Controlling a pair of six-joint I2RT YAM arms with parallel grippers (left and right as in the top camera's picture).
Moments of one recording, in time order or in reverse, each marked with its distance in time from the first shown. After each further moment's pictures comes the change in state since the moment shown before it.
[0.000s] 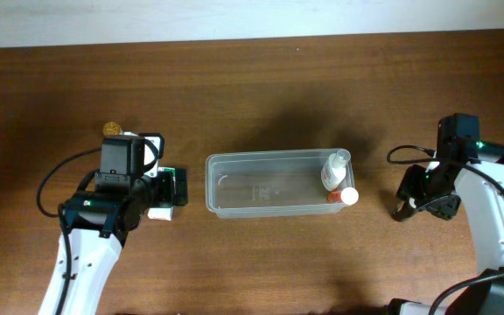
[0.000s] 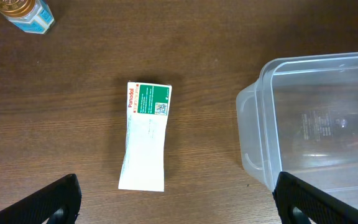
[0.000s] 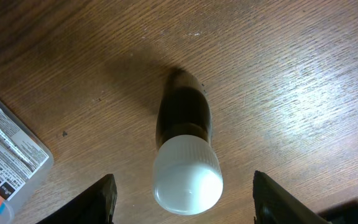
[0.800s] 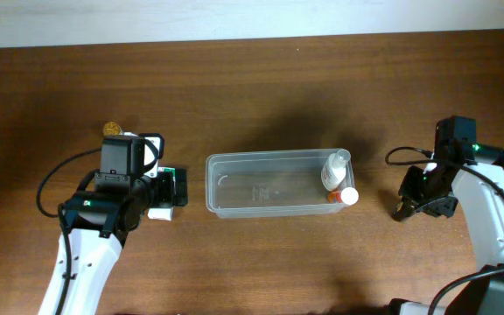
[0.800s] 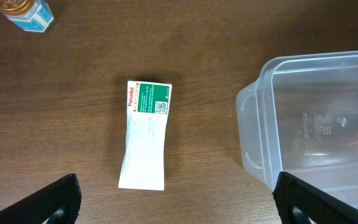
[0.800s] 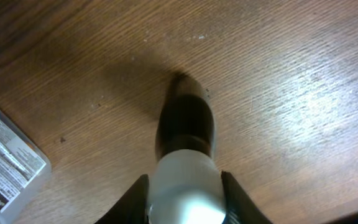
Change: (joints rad) left arm 0.000 0.000 0.000 -0.003 0.000 0.000; right arm 0.000 0.006 -0.034 0.044 -0.007 -0.005
